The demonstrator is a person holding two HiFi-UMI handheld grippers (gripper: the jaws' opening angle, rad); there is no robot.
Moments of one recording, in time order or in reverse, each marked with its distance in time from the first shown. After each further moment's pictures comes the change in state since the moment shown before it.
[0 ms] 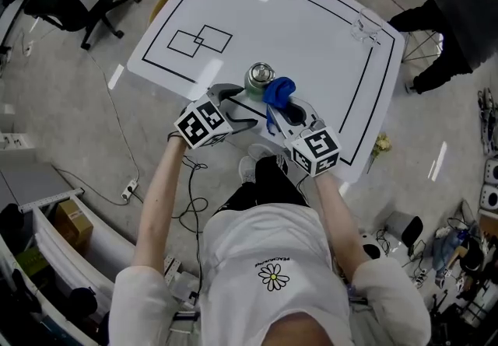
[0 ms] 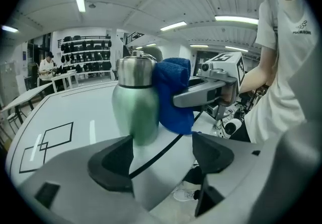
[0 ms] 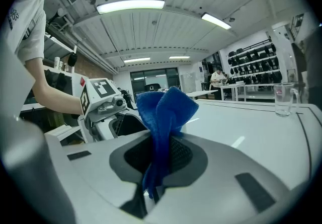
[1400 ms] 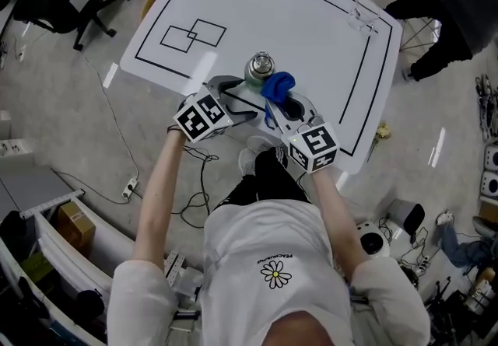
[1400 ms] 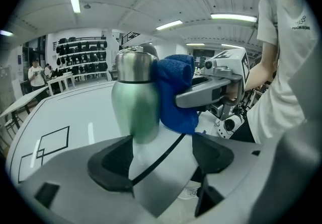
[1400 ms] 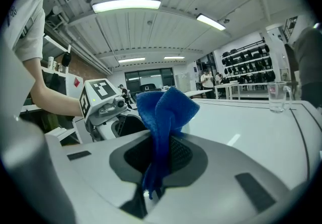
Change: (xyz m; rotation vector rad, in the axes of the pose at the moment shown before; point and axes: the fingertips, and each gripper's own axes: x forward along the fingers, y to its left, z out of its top) left arm 0.007 0.004 0.001 0.049 0.013 -0.018; right arm -0.001 0.001 -0.002 0.027 -0.003 -0.065
